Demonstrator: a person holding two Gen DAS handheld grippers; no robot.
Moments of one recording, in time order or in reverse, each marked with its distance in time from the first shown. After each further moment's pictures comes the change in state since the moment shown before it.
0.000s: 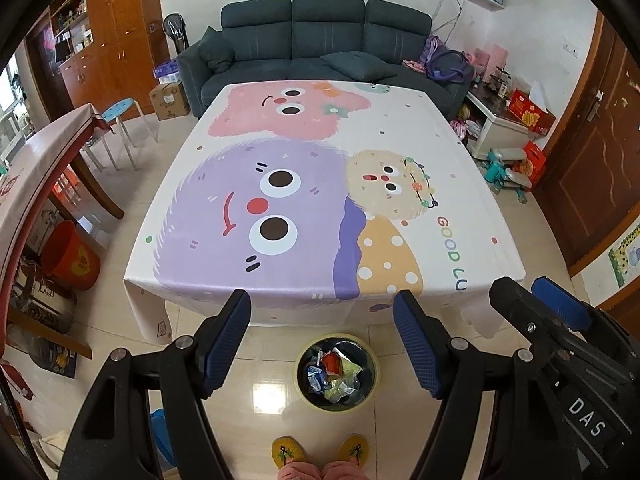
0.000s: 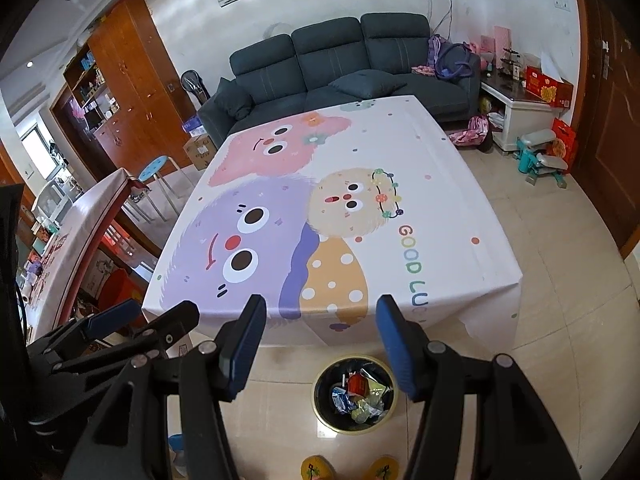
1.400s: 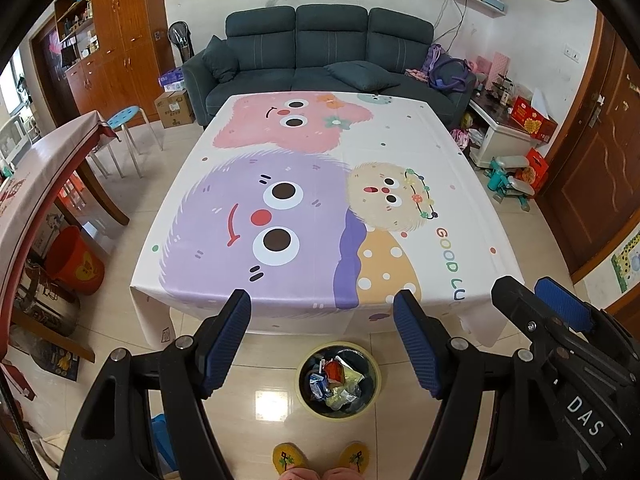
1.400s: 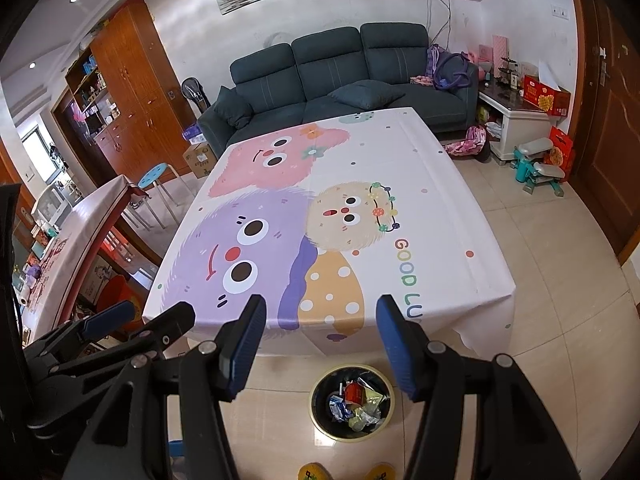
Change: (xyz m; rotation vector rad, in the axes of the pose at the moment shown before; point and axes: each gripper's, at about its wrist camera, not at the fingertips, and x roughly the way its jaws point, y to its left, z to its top) left arm -0.010 -0.004 0.002 -0.006 -0.033 0.018; right arm -0.011 -0.002 0.007 -0.004 -0.027 -0.008
